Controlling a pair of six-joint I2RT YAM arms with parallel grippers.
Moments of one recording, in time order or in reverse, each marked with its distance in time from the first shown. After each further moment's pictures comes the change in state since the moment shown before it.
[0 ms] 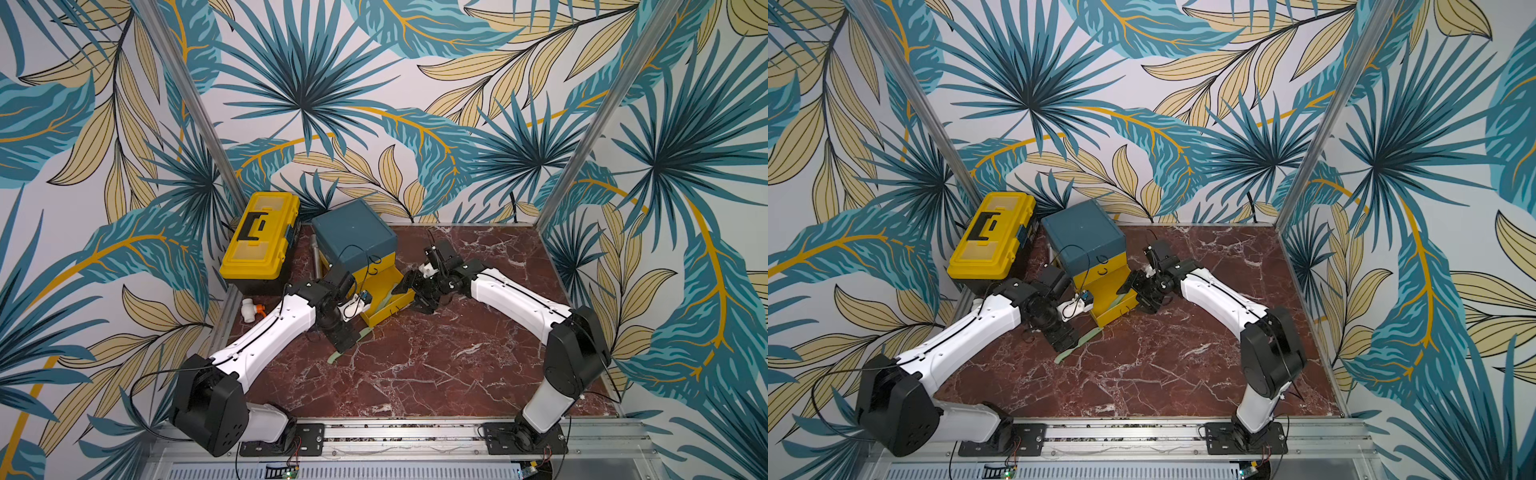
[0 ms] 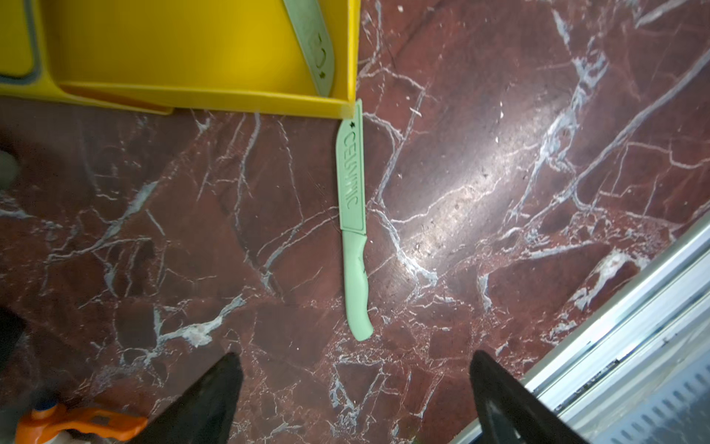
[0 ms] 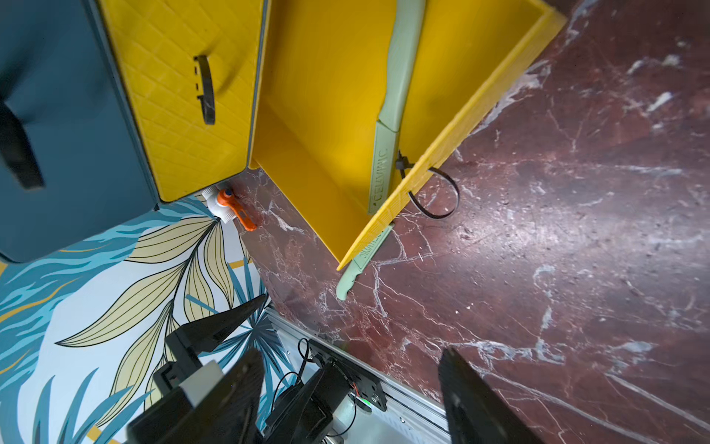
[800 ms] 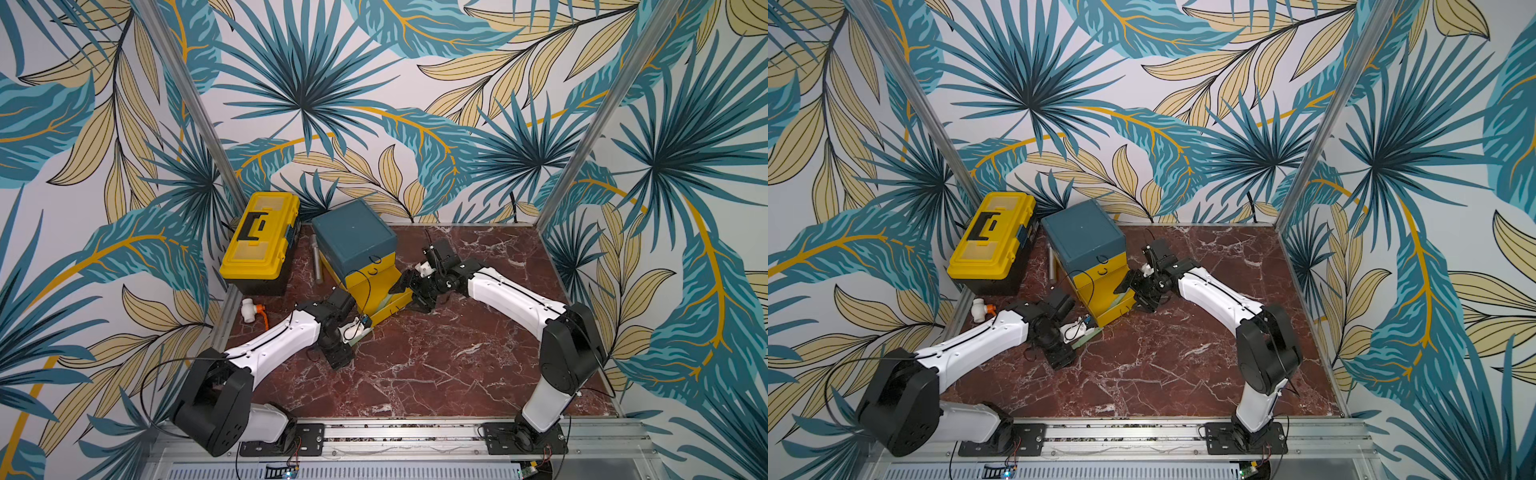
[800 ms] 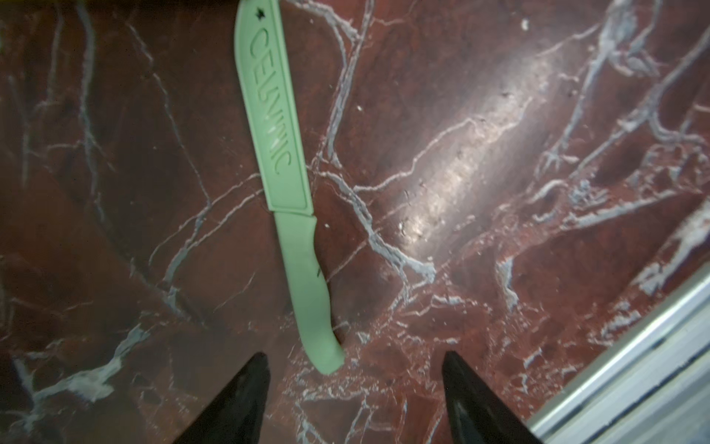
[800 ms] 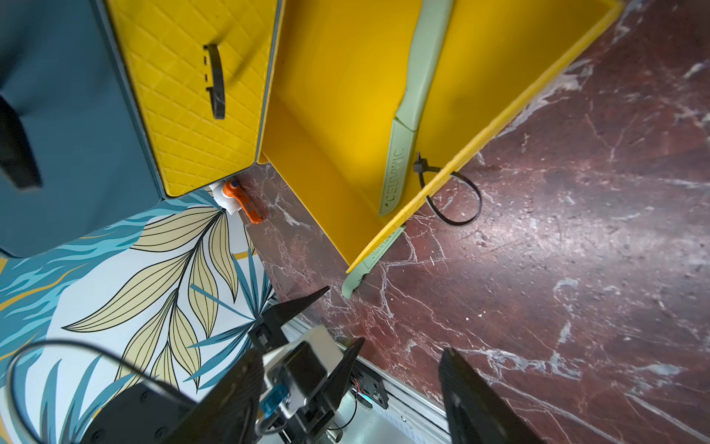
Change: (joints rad) left arm -0.022 0.064 -0.221 0.192 -0.002 0.032; right arm -0.006 0.031 0.003 0.041 -0.043 -0.008
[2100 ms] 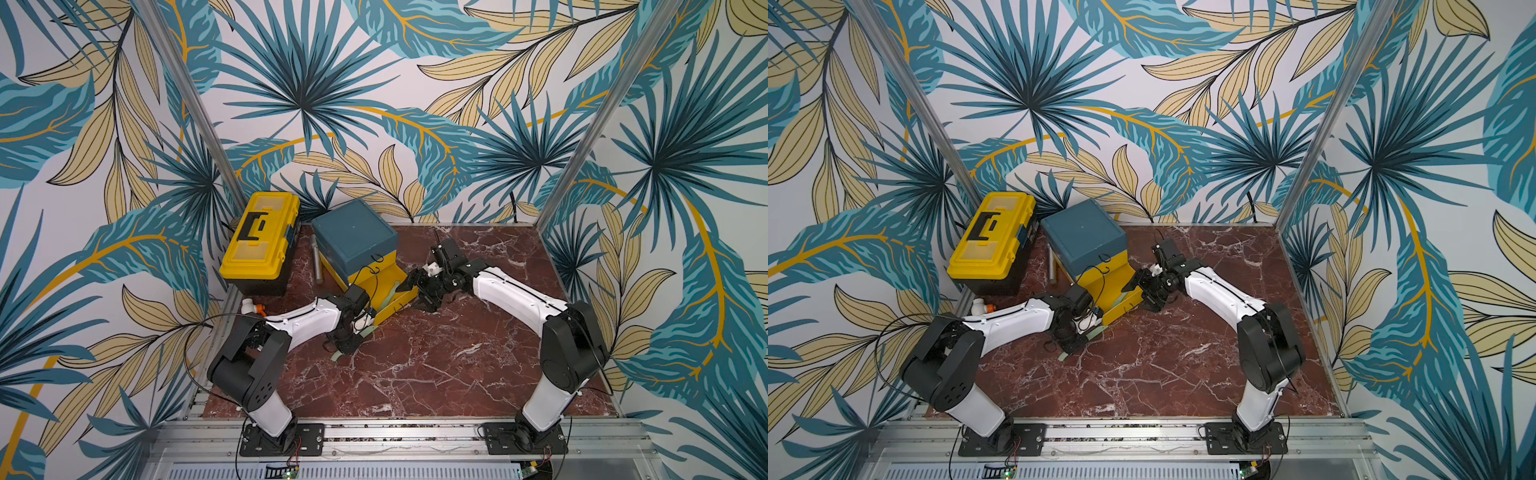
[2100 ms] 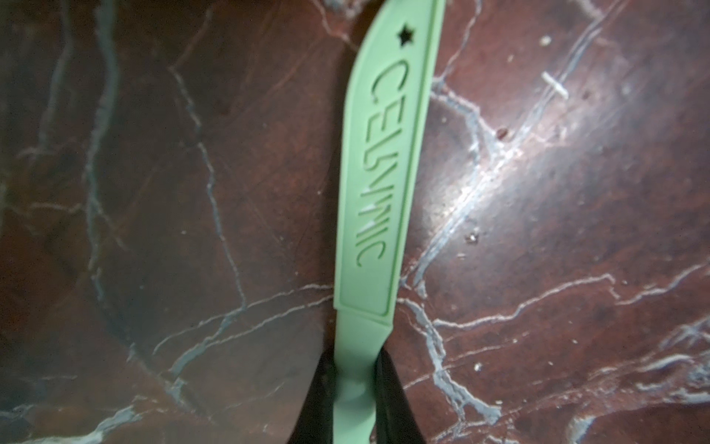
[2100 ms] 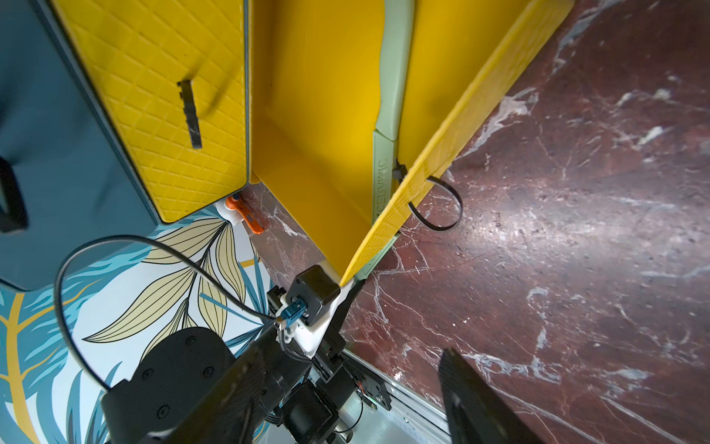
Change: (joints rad) left arm -0.030 0.206 0.077 0.110 -0.084 -0.199; right arm -0.061 0.000 -0.050 0.029 -0.040 -0.003
